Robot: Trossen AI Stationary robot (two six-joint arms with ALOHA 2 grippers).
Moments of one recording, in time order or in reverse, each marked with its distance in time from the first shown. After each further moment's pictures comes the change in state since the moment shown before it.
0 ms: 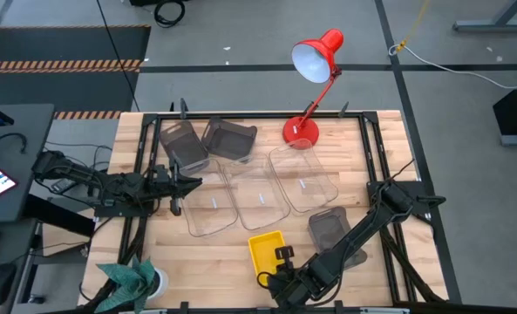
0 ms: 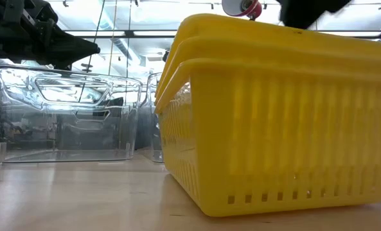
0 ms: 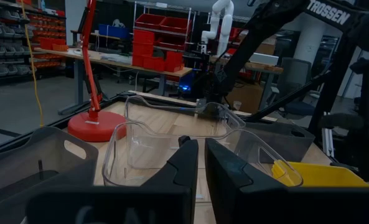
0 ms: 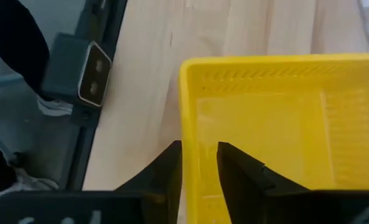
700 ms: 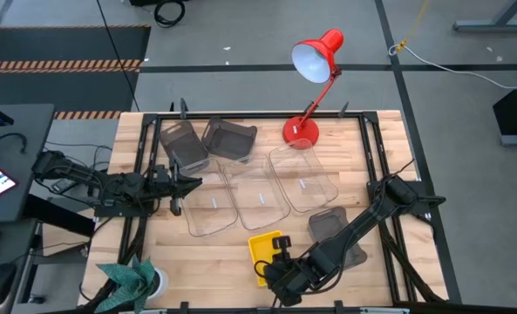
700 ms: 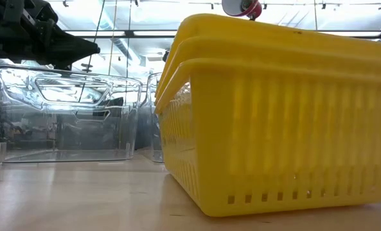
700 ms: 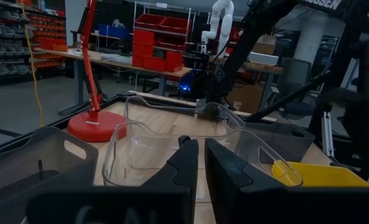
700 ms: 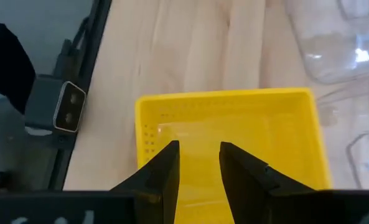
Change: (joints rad) left arm 0.000 0.000 0.000 0.001 0.000 0.000; right arm -0.042 -0.072 0.017 -0.027 0.056 -0.059
